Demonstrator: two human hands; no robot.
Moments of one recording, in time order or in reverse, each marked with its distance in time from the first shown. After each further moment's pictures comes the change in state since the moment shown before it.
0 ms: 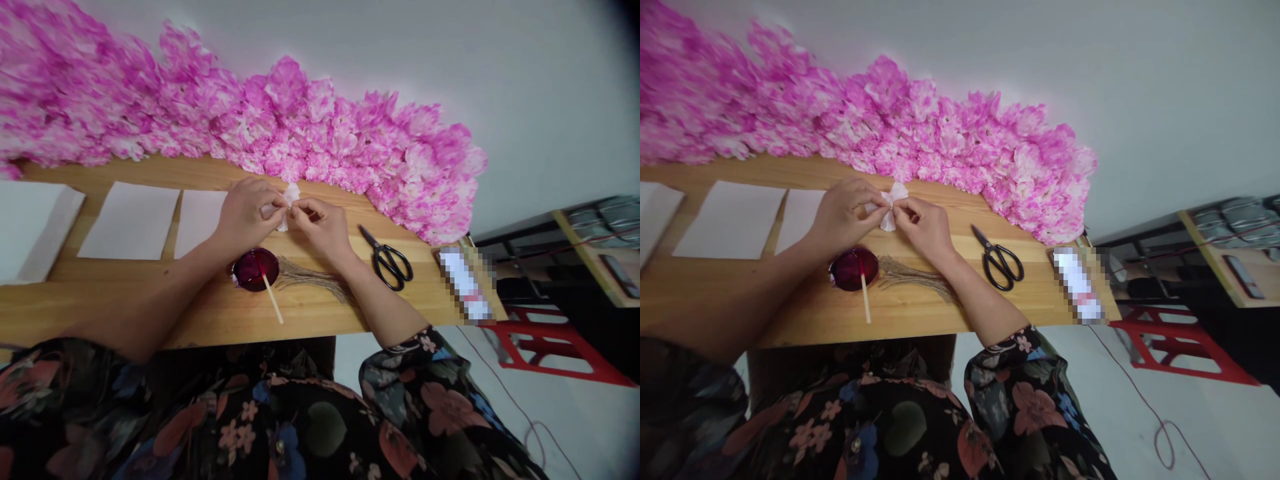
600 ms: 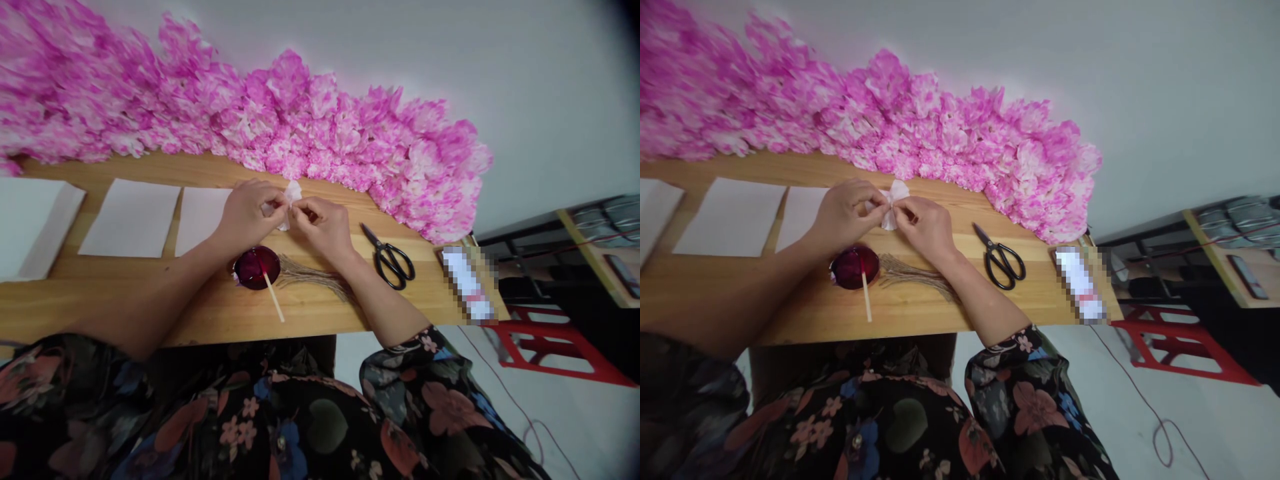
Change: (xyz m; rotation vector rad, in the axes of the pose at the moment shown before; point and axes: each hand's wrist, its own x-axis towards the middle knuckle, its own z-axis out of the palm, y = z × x) left_hand 0.000 0.004 -0.002 -0.073 -0.040 -0.071; right_hand -0.001 -0.001 -0.002 -0.139 0.012 -0.133
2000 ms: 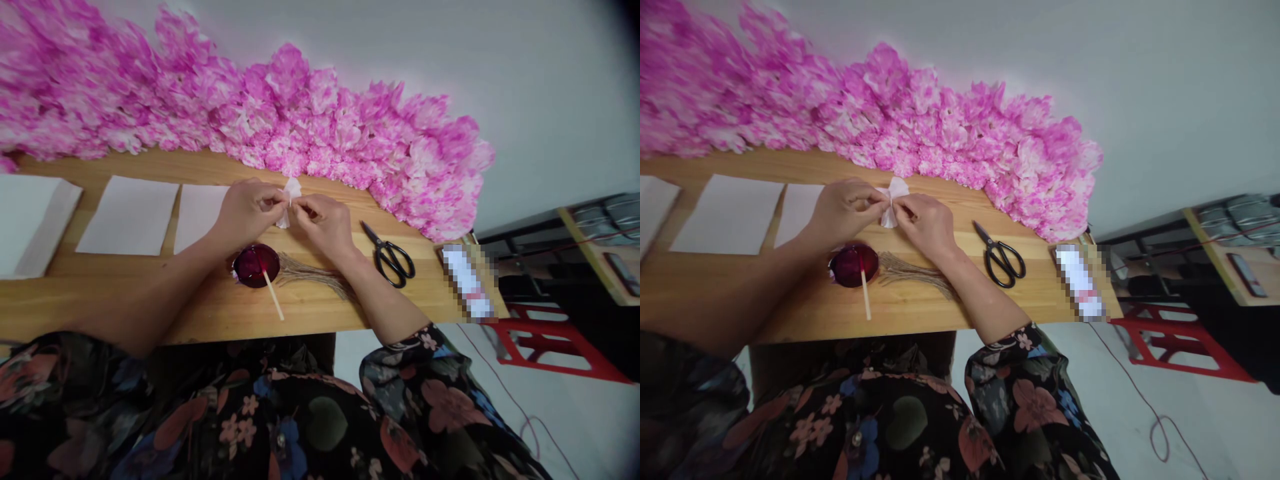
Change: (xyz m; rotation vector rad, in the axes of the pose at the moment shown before) left_hand 0.000 0.003 -0.001 0.016 -0.012 -0.068; right_hand 0.001 0.006 0.000 -0.178 0.001 -0.126
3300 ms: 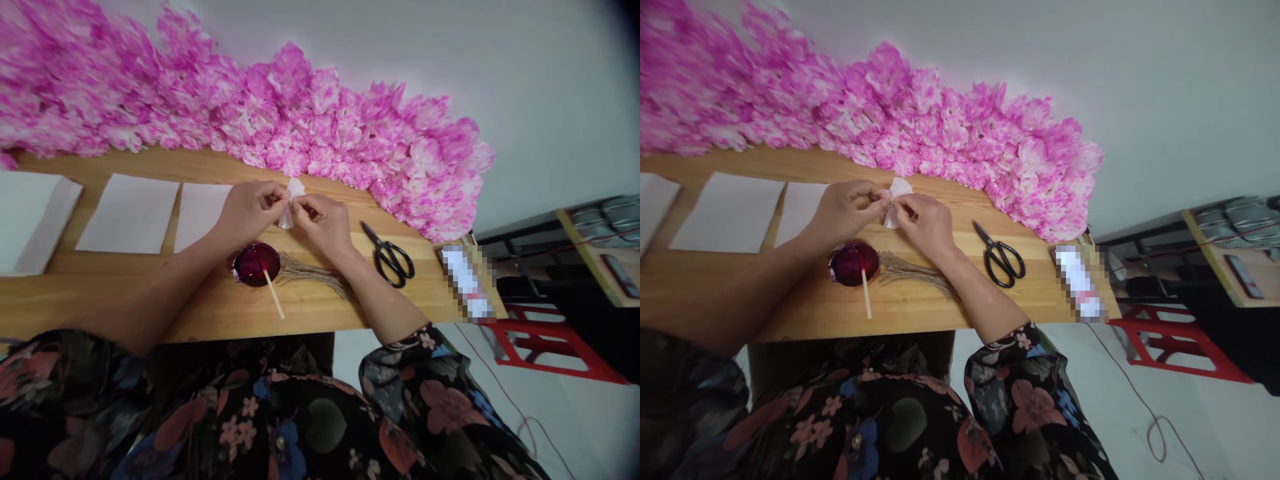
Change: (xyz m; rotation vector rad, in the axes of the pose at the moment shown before) left_hand -0.003 0.004 0.000 -0.213 -0.019 -0.117; right_hand 0.000 -0.002 0.002 0.082 0.002 0.080
